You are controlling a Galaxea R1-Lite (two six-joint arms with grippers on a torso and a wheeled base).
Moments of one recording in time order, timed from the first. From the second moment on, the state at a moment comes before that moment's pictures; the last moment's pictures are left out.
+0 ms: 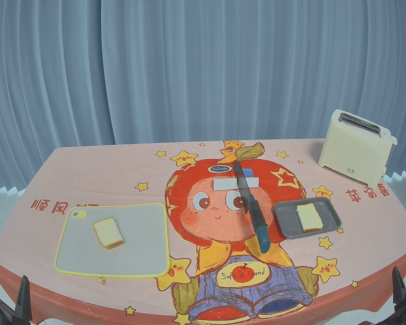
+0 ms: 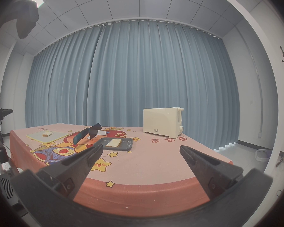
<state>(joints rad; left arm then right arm) 0.00 0.02 -0.02 -0.18 -0.03 0.05 0.00 0.02 -0.02 0.00 0.01 0.01</state>
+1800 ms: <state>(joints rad) 0.00 0.53 -0.34 0.13 -0.24 0.00 0.00 0.02 -0.02 0.00 0.01 0.01</state>
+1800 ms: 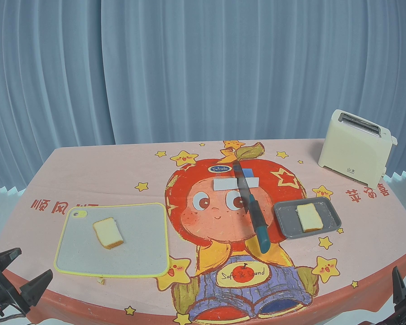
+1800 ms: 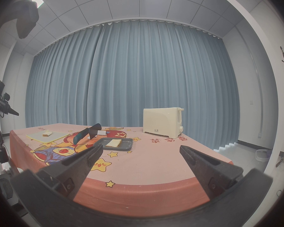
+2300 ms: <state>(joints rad) 0.01 0.76 -0.40 0.14 -0.19 -0.07 0.00 0.02 -0.02 0.00 0.01 0.01</state>
